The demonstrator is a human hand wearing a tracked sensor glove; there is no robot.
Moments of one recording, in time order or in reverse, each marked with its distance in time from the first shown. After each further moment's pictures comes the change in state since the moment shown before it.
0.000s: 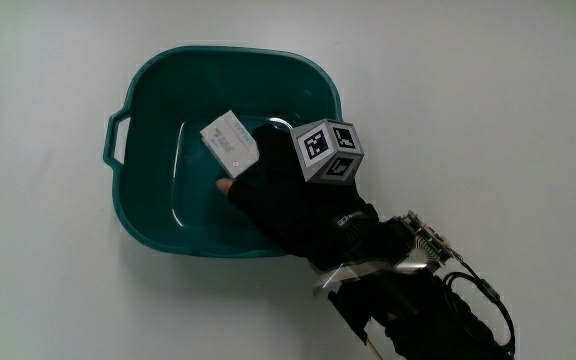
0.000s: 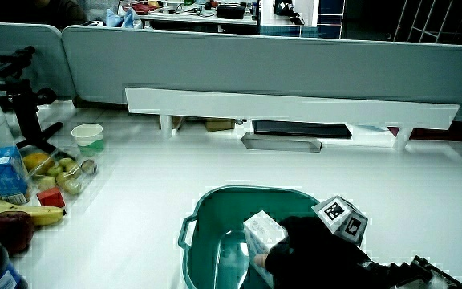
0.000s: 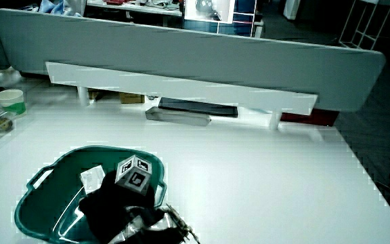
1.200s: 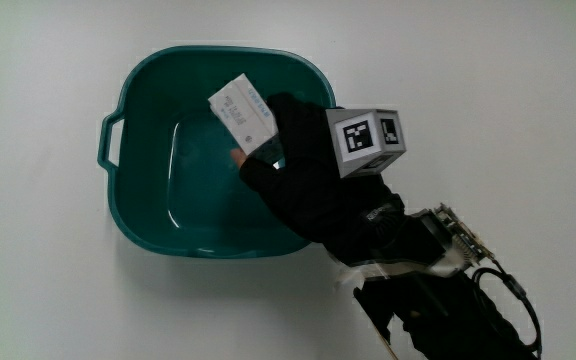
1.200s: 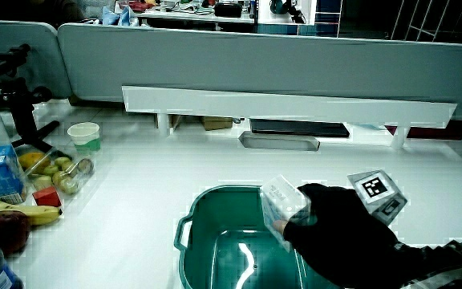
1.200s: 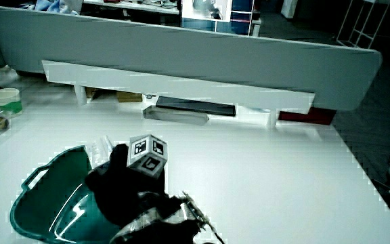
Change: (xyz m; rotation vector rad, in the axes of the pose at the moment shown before) arm 0.003 -0.015 0.028 0.182 0.224 0.171
